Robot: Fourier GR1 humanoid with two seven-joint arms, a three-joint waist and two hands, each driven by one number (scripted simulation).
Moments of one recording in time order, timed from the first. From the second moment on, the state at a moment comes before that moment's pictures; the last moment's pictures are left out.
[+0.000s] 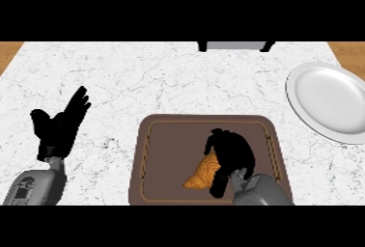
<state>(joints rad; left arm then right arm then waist) -0.18 0.25 0.04 -1.36 0.07 0.04 0.14 -0.28 -0.06 0.51 -1.51 0.78 0.40 0.82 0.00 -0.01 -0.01</state>
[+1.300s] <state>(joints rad) -0.19 0.22 0.04 -1.40 0.05 0.04 0.17 -0.82 -0.19 0.16 -1.00 1.14 -0.33 0.77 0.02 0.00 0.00</state>
